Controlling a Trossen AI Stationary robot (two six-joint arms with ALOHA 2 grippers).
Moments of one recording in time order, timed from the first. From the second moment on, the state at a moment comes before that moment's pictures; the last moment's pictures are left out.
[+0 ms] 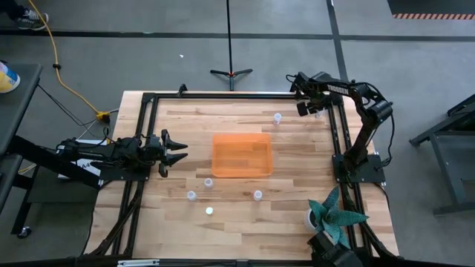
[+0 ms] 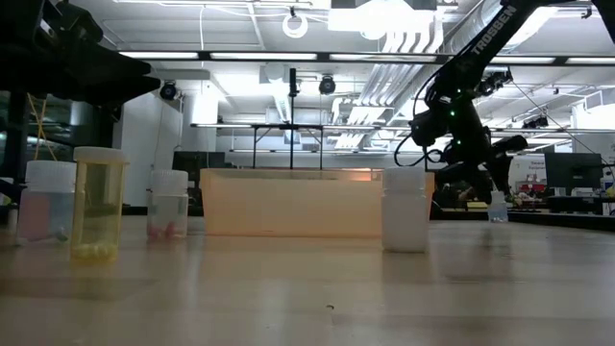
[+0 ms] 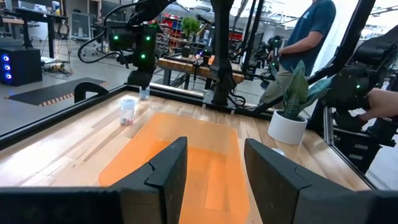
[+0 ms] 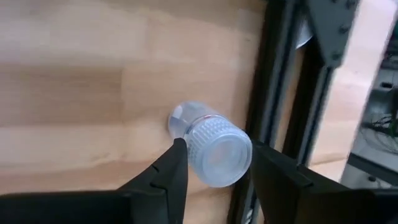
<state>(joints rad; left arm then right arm) -0.11 0.01 0.02 0.03 -0.24 -0.16 -0.98 1.79 1.16 -1.09 0.40 0.49</state>
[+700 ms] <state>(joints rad) -0.11 0.01 0.02 0.03 -0.24 -0.16 -0.76 1.56 1.18 -1.16 0.09 0.43</state>
